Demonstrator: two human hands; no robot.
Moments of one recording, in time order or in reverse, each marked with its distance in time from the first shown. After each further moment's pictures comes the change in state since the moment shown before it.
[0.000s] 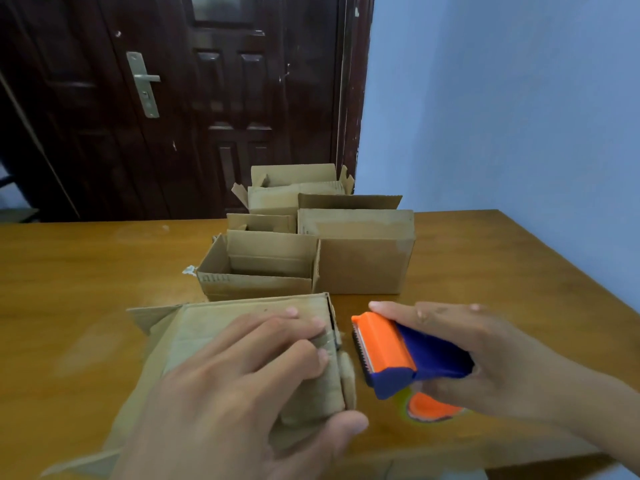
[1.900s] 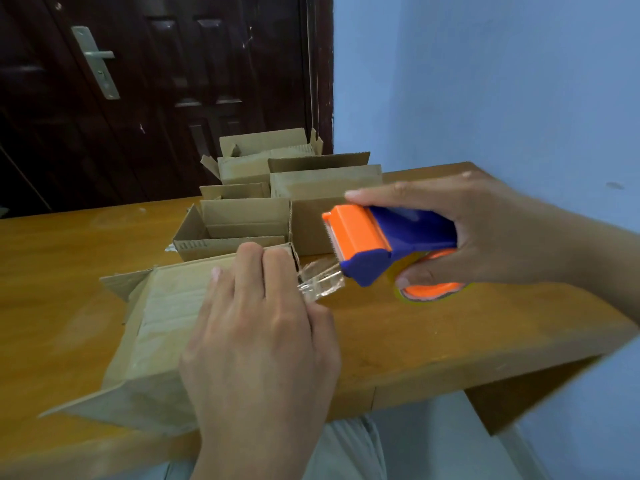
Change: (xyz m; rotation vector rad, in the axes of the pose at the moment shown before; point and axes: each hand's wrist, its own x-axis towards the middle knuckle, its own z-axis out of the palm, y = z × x) left_hand 0.003 0.052 0.048 0.315 0.265 -0.396; right_hand -0.008 -0.023 -0.081 -0.245 0.148 0.039
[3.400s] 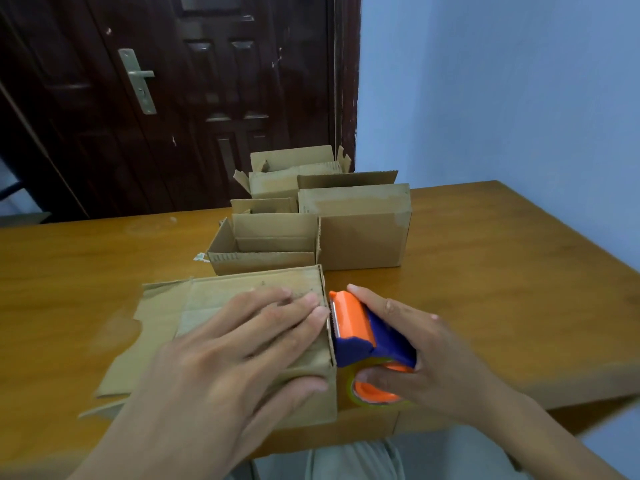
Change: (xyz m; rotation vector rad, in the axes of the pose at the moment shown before) left_hand 0.014 -0.105 -0.007 -0.103 -0.317 0.609; right_hand -0.012 -0.024 0.144 0.389 0.114 0.065
